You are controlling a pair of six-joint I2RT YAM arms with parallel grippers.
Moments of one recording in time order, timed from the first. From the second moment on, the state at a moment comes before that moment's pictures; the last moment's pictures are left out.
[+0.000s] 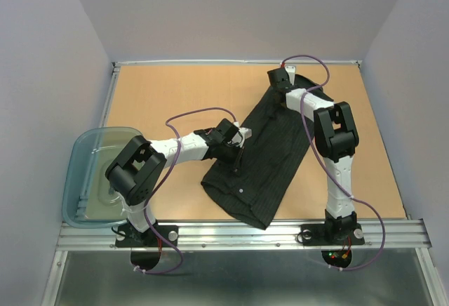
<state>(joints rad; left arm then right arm) -0.79 1.73 1.01 -0.34 0.35 -0.37 0.32 2.22 1.67 -0.31 0.52 0.34</state>
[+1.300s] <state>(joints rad) -0.79 1.73 1.01 -0.34 0.35 -0.37 0.32 2.24 1.69 -0.34 0.52 0.34</state>
